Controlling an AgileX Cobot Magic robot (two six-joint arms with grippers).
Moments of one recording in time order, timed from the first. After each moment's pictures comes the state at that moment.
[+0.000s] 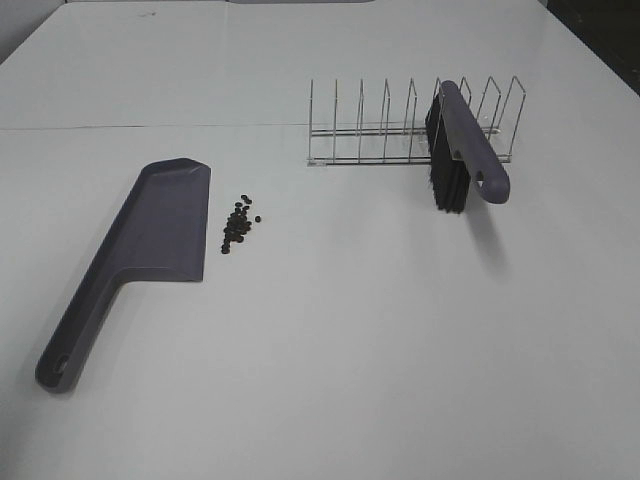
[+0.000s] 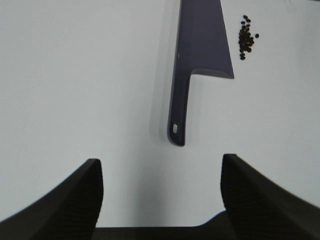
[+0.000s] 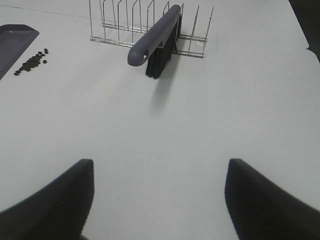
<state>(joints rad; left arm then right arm) 0.01 0.77 -0.93 -0.15 1.21 -0.11 -0.03 0.00 -0.50 0.17 1.07 -0.22</state>
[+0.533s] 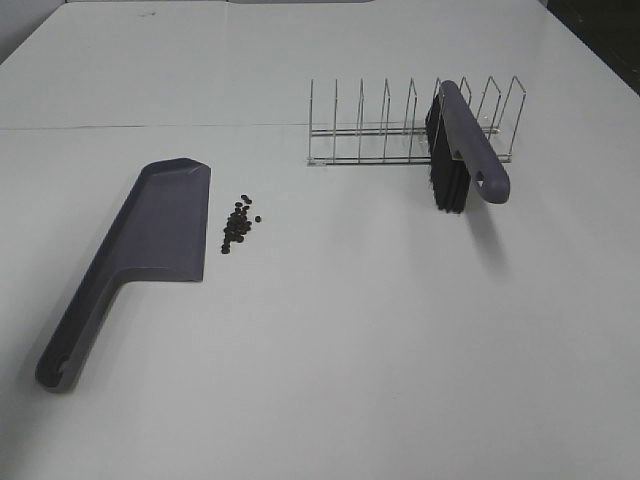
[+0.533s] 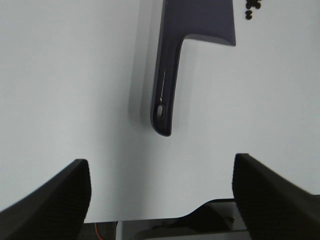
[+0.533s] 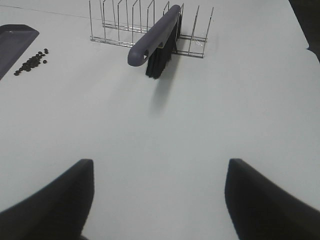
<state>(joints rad) -0.01 1.18 -0.95 -0.20 1.13 -0.08 -0.03 0.00 -0.50 0.17 1.07 -0.22</state>
